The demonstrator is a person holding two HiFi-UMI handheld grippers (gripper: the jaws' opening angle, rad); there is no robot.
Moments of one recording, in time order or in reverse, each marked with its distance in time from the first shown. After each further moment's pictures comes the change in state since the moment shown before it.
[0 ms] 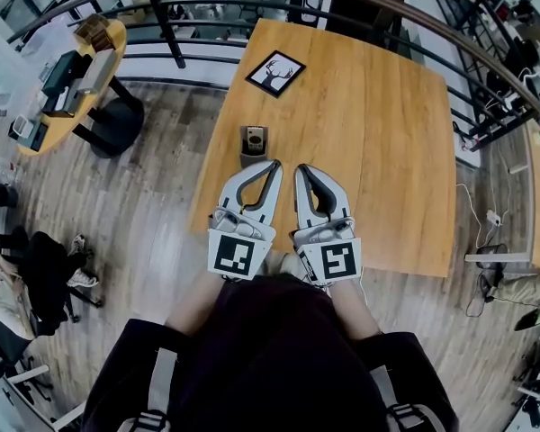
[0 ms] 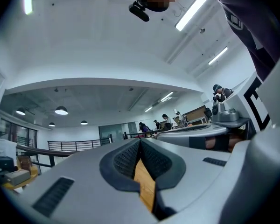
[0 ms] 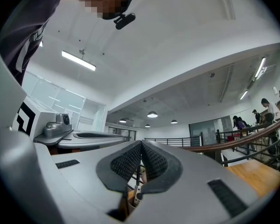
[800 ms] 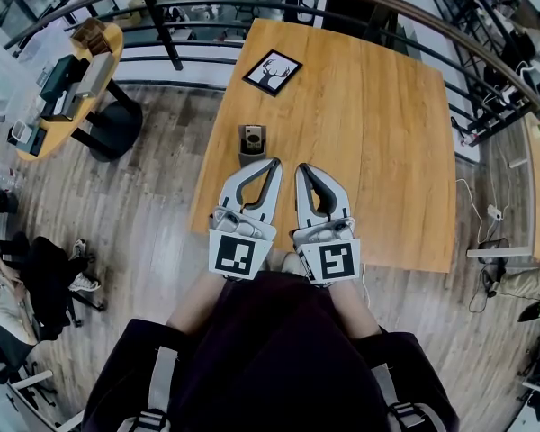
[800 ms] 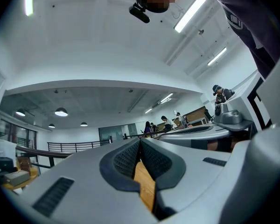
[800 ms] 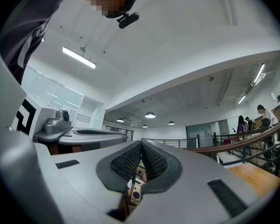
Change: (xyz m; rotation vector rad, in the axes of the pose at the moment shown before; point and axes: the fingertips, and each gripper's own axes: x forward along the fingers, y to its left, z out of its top) left arm -0.001 -0.009 0.006 0.016 -0.019 0.000; right arm -0.013 -0.004 -0.002 -0.054 0.006 -0.027
